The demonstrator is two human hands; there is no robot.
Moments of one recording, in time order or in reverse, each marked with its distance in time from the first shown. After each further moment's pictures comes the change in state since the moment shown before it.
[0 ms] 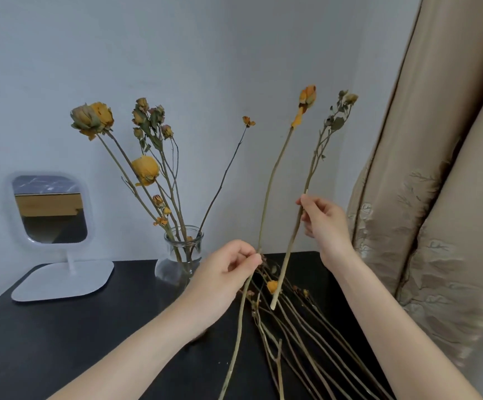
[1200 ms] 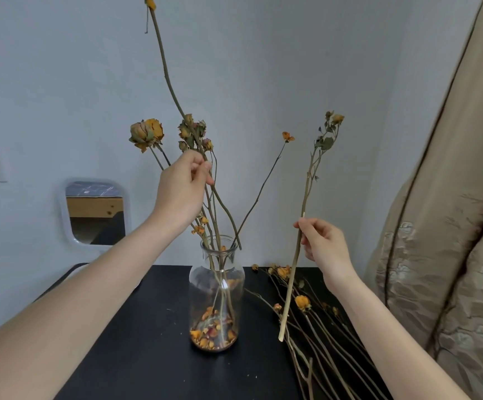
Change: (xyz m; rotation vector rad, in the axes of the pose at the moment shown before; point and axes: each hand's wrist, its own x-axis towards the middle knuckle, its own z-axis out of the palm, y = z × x) left_hand 0.064 0.039 -0.116 0.458 0.632 0.248; right_hand -0.015 0.009 0.046 -0.050 -0.130 -0.004
